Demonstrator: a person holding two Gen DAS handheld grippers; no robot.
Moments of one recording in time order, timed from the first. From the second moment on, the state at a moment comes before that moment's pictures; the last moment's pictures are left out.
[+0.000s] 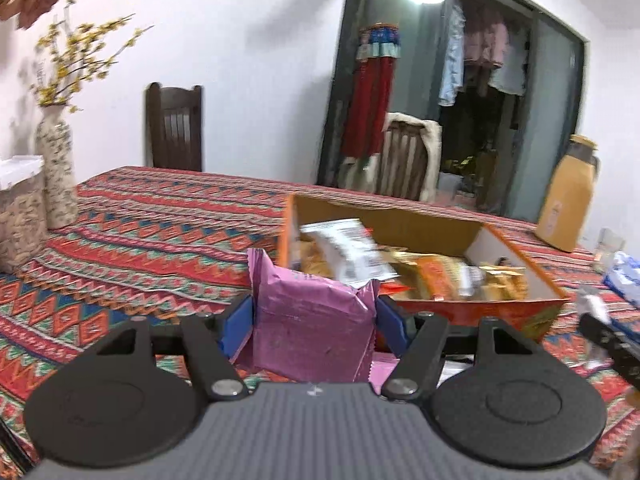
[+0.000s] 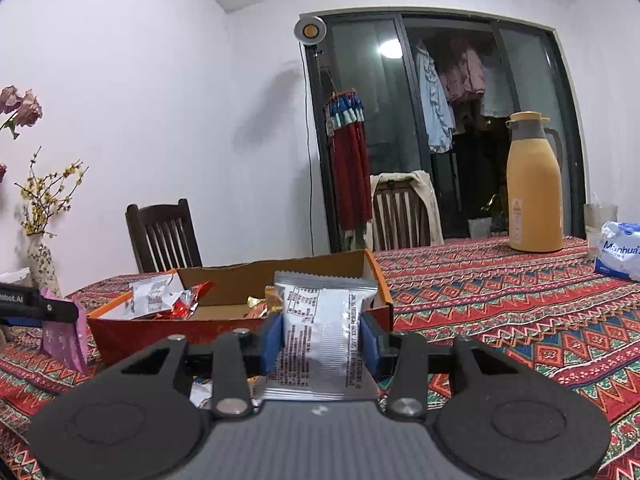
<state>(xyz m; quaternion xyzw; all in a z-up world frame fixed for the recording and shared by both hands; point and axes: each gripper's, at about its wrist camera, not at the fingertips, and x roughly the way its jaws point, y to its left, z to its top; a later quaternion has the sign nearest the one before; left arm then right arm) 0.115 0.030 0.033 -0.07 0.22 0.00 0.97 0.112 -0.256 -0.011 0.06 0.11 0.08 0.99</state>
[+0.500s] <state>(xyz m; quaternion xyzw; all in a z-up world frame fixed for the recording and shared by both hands) 0.172 -0.032 0.101 -0.07 0.18 -0.04 0.98 0.152 -0.250 0.053 0.06 0.07 0.07 0.99</state>
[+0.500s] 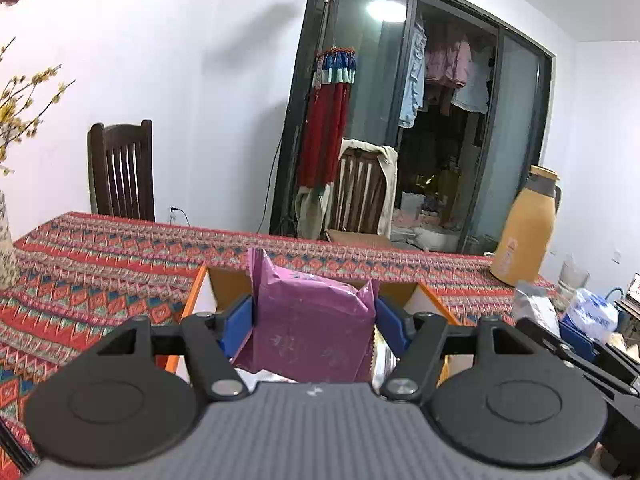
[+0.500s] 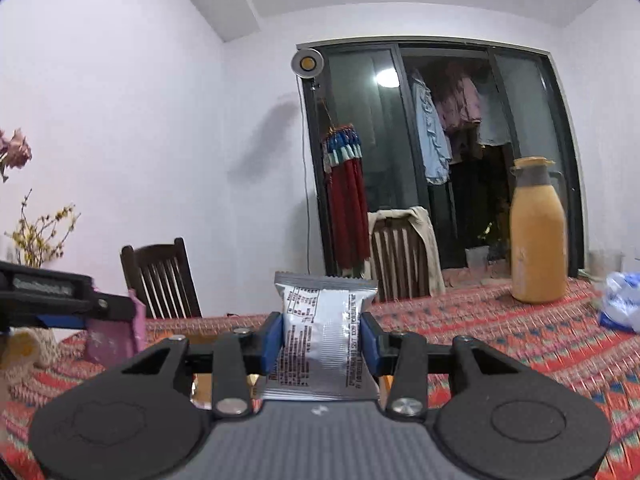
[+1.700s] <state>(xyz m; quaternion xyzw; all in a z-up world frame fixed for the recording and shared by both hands) 0.230 -0.027 0.054 -0.12 0.15 0.02 0.98 0.256 -0.234 0.013 0.05 0.13 0.05 0.99</state>
